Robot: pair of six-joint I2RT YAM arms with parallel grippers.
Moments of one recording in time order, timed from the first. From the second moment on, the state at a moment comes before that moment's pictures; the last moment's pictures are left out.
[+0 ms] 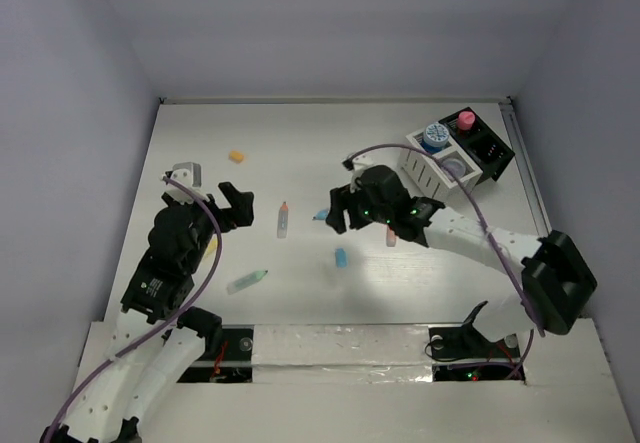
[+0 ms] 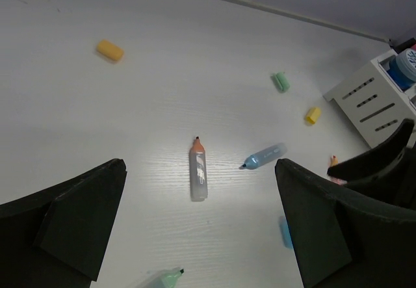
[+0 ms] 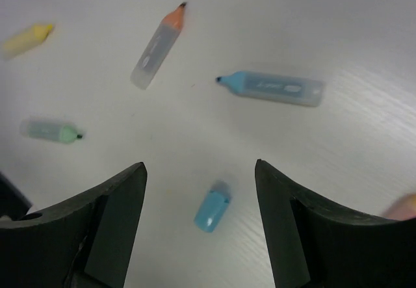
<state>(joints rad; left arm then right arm) -0.39 0.53 0.71 -0.41 -0.18 -0.40 0.76 1.41 0.96 -0.12 -0.05 0.36</state>
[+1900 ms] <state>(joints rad) -0.24 0.43 0.72 -0.41 -0.16 -0.40 1.22 2.34 1.84 -0.24 0.07 0.40</state>
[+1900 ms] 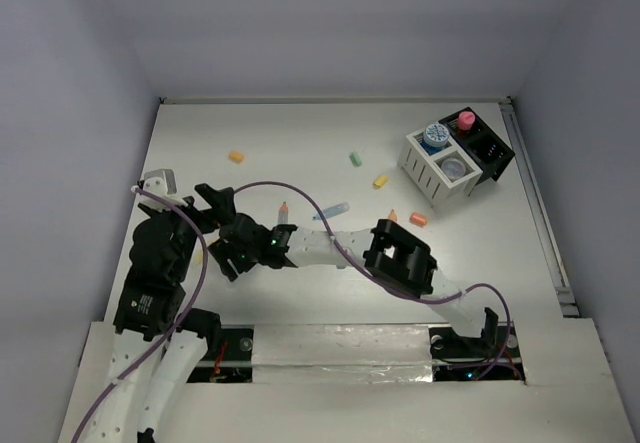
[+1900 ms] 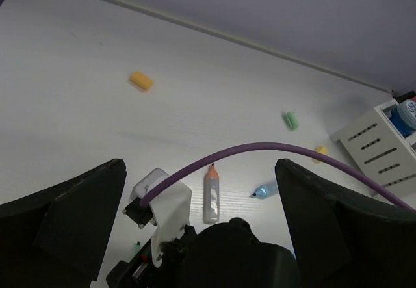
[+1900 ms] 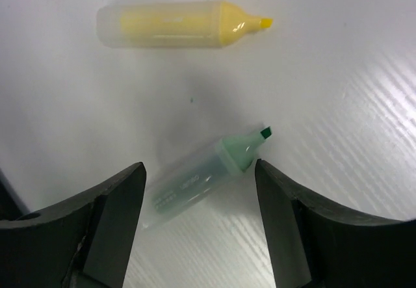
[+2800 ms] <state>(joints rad) -0.25 0.39 0.80 -0.43 -0.20 -0.41 1.26 2.36 1.87 -0.30 0.21 0.44</state>
